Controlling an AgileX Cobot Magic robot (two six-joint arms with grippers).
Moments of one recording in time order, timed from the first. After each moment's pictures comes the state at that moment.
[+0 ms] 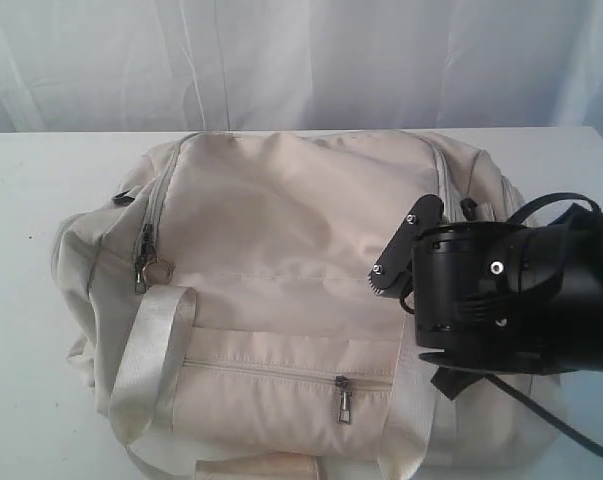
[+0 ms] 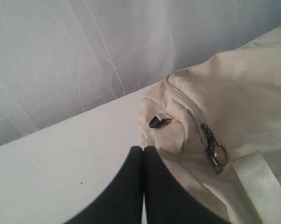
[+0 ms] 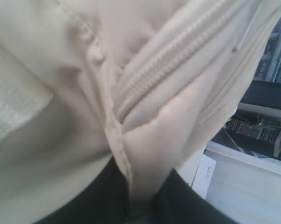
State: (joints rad) left arm -0.31 0.34 -0.33 -0.06 0.22 0.29; right arm 1.04 1.53 -0.82 -0.91 1.15 0.69
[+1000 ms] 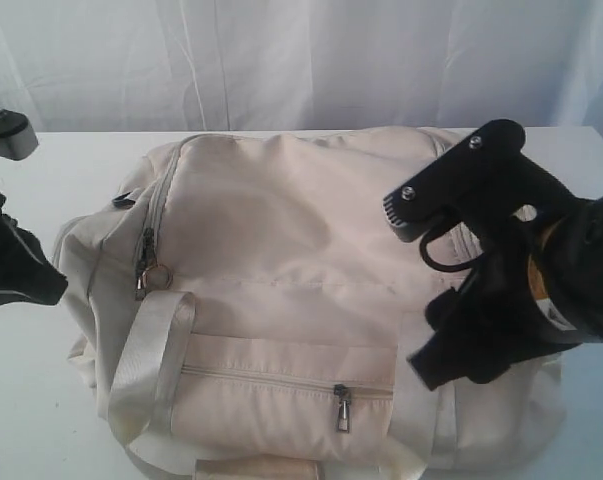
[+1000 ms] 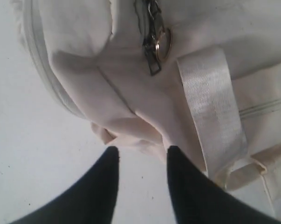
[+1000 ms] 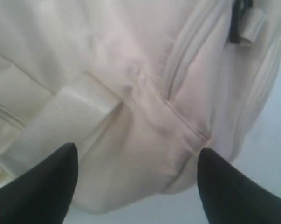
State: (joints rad) left arm -0.31 1.17 -0.87 -0.23 0.85 0.31; right arm 1.11 1.18 -0.86 -0.62 1.05 0.64
